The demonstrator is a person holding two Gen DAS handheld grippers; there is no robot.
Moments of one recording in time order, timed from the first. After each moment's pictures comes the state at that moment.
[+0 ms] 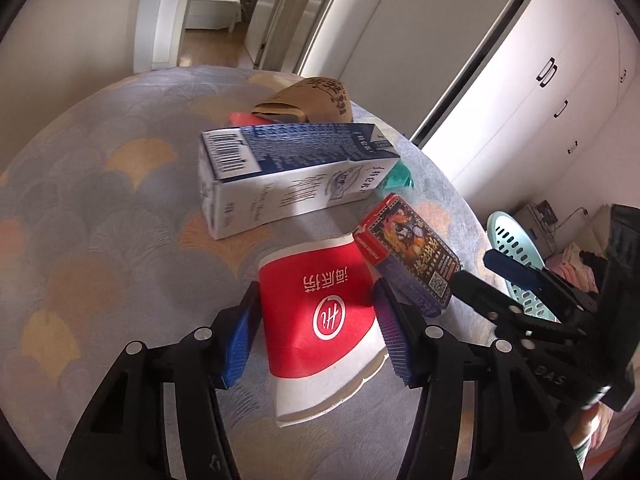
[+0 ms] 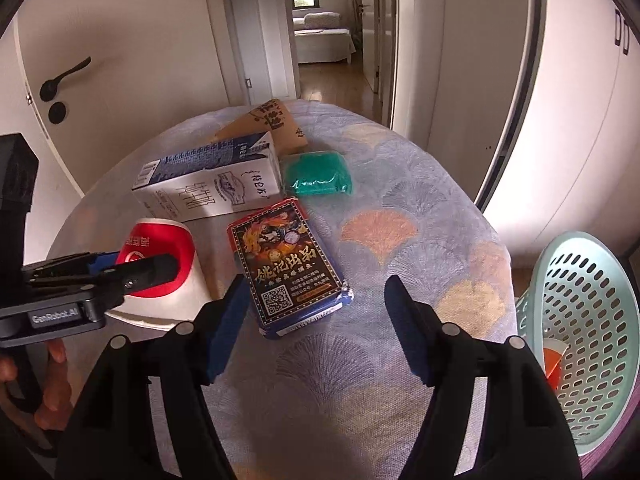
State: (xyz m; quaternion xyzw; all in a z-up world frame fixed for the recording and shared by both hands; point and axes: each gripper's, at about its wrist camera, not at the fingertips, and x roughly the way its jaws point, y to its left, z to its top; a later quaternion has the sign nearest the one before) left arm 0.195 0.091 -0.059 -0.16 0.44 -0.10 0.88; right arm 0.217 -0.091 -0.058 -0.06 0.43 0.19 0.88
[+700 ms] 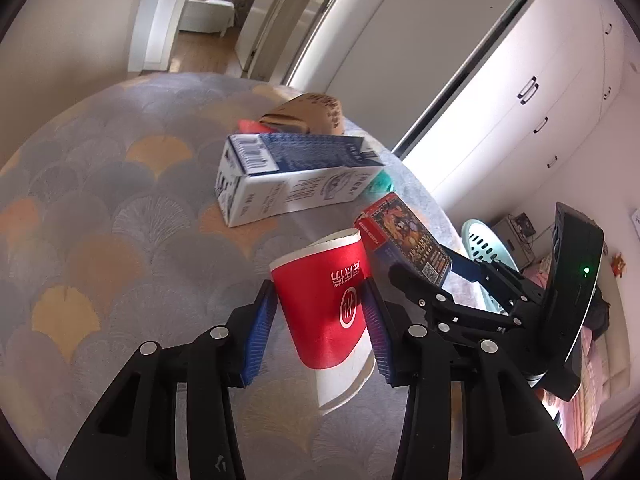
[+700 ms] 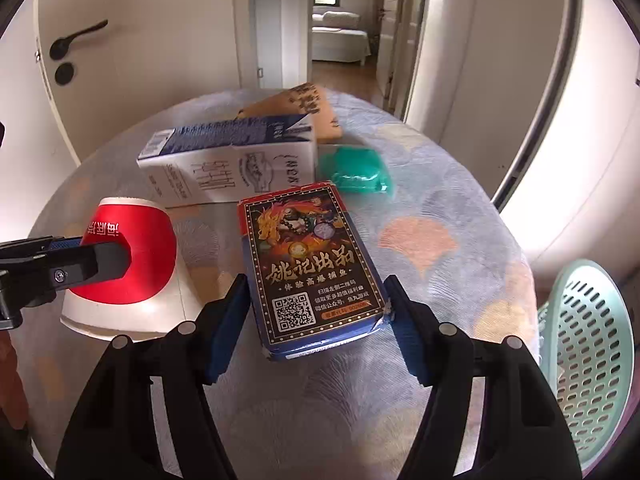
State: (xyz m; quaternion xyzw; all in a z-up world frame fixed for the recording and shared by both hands) left arm 0.167 0.109 -0.045 -0.19 0.42 -0.14 0.88; right arm 0.207 -0.076 -0.063 -0.08 0.41 0.19 0.89
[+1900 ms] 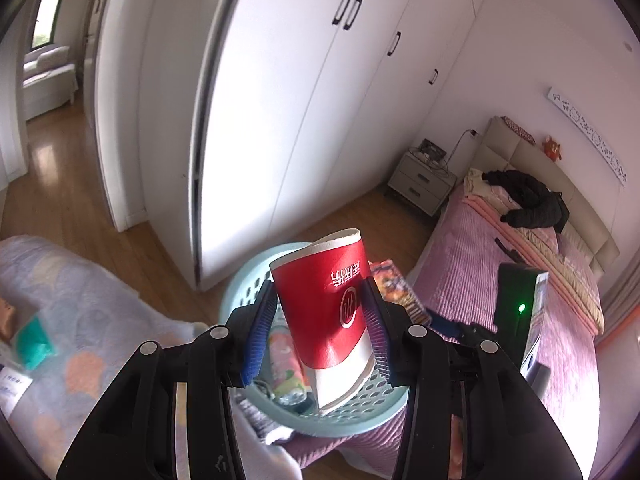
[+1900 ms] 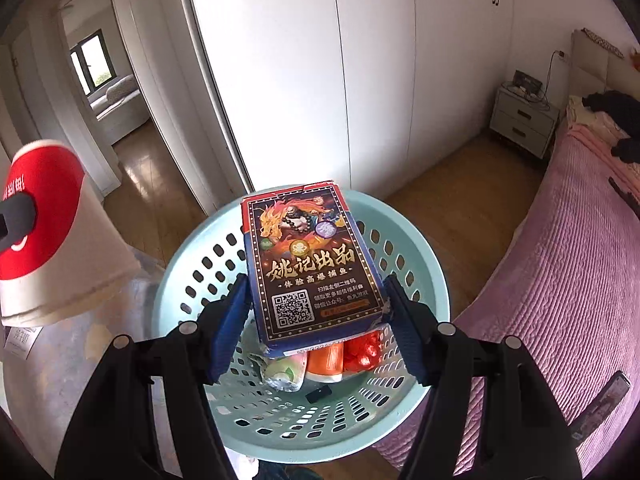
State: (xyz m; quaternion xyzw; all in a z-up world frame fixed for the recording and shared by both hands) left arm 0.249 -0.219 0.039 -0.04 0.37 -0.35 0.86; right arm 0.205 -0.404 -0.058 0.14 0.42 -0.14 0.88
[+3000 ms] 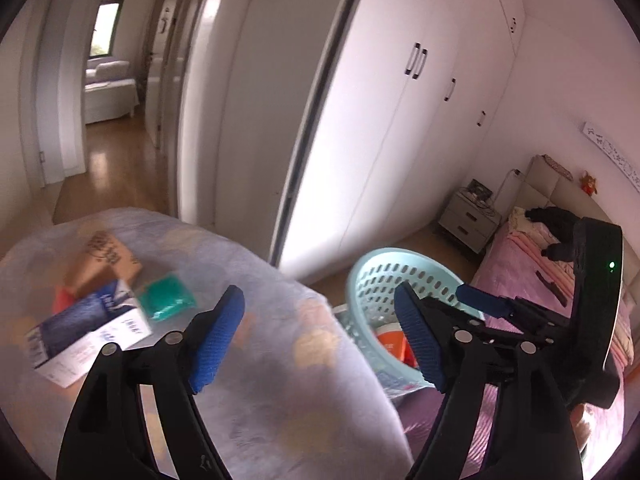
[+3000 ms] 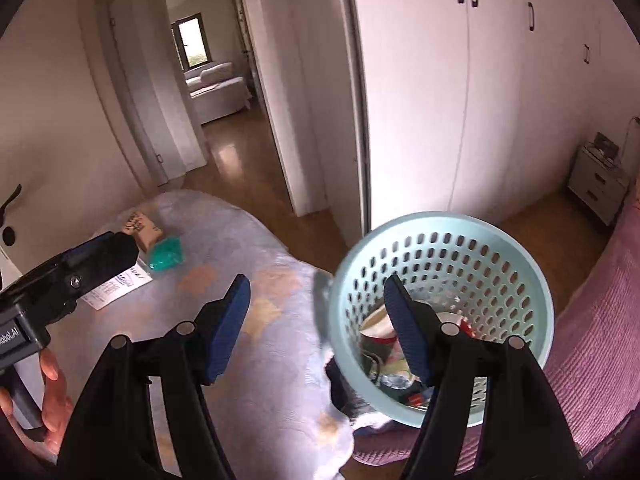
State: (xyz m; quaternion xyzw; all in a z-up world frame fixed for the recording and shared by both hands) left arm 0.210 -0.057 0.038 -0.07 0.32 -0.24 0.92; right arm 0.192 -0.251 0.010 0.08 0.37 0.04 0.92
